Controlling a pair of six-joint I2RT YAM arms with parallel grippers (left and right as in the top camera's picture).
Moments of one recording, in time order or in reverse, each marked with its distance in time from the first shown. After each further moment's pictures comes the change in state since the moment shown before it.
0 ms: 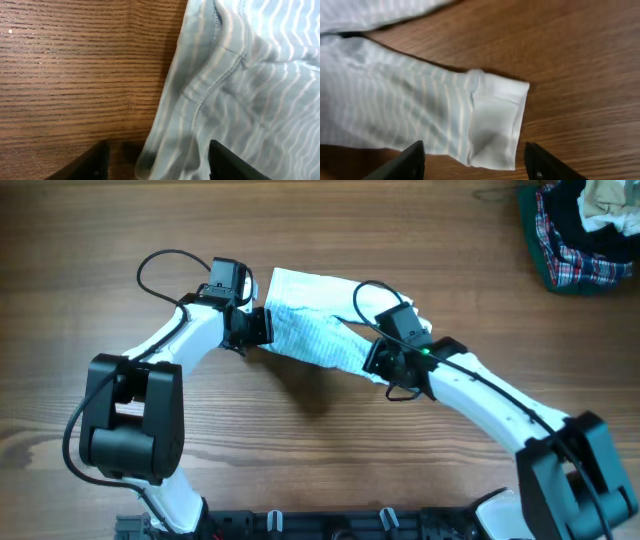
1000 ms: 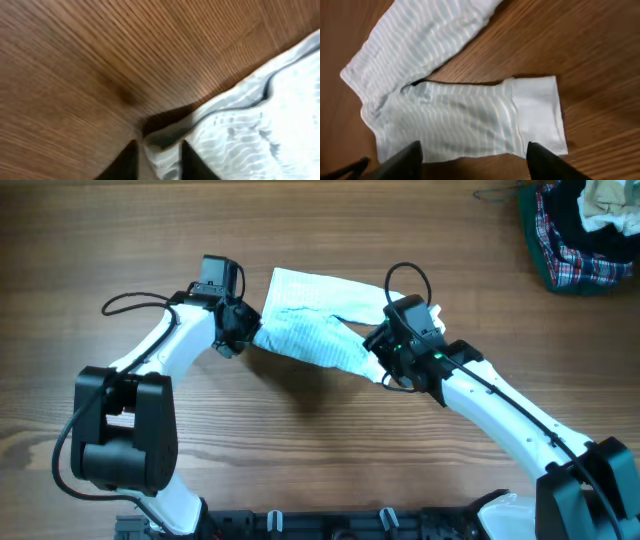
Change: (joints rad) left arm 0.025 -0.057 0.004 -0.077 -0.038 -0.751; right arm -0.008 -0.090 -0.003 0.064 -0.026 0.415
